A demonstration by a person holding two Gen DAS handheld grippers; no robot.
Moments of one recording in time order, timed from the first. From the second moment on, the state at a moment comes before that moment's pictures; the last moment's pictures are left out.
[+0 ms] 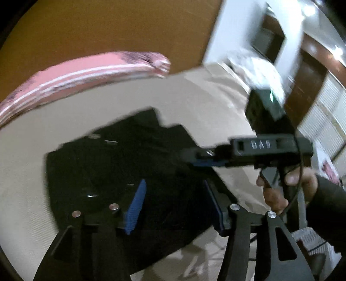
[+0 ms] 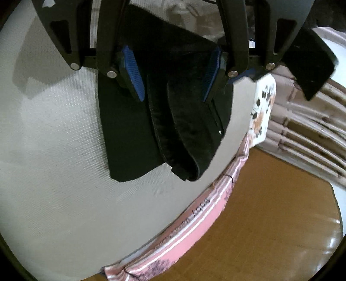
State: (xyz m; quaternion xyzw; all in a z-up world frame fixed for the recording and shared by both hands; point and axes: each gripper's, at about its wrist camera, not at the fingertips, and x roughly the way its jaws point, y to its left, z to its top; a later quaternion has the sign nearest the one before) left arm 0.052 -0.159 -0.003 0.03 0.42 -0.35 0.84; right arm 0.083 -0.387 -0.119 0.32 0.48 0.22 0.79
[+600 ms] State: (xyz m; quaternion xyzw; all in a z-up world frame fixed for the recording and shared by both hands) left arm 0.087 -0.076 -0.057 0.01 0.46 -0.21 0.86; right arm 0.119 -0.354 -0.131 0.30 0.49 0.24 0.78
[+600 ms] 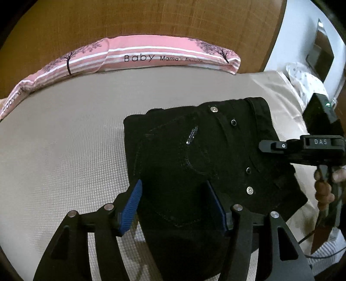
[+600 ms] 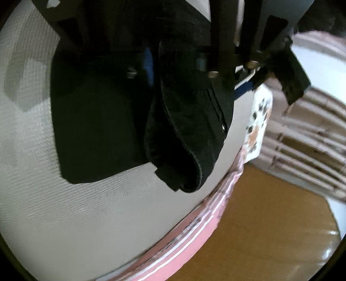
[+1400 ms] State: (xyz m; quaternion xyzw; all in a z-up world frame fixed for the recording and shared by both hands) left arm 0.073 -0.114 -0.056 0.04 0.48 -0.32 0.82; right arm 0.080 -0.397 -0.113 0.24 0.48 0.07 0.84
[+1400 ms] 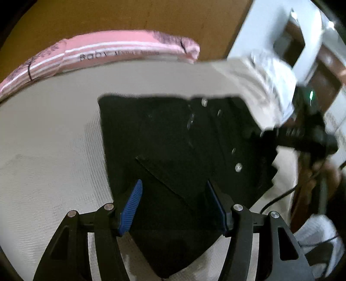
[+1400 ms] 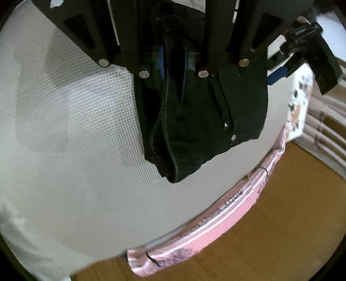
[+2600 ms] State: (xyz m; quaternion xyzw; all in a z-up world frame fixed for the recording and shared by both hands) left arm 0.037 -0.124 -0.052 0.11 0.49 -0.29 0.81; right arm 0.027 -0.394 -0.122 0.25 0.52 0.02 0.81
